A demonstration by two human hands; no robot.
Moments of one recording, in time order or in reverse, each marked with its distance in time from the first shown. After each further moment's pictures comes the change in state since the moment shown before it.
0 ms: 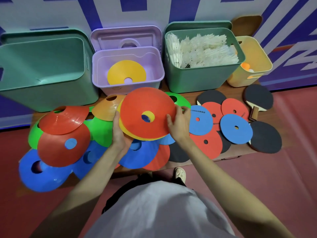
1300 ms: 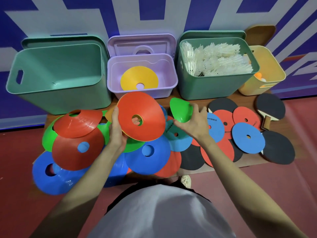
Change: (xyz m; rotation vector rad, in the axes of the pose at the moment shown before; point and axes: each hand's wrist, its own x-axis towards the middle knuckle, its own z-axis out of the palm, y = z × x) left_hand 0.018 0.048 -0.038 0.113 0.097 0.074; right_hand 0.028 -0.006 -0.009 -0.115 0.055 -0.067
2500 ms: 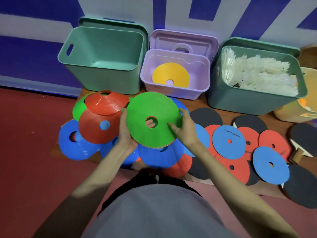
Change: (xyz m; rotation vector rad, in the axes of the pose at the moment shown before) left_hand -0.037 -0.007 -0.022 -0.396 0.043 -0.033; right_hand -0.022 -0.060 0.048 0.249 -0.358 -0.291
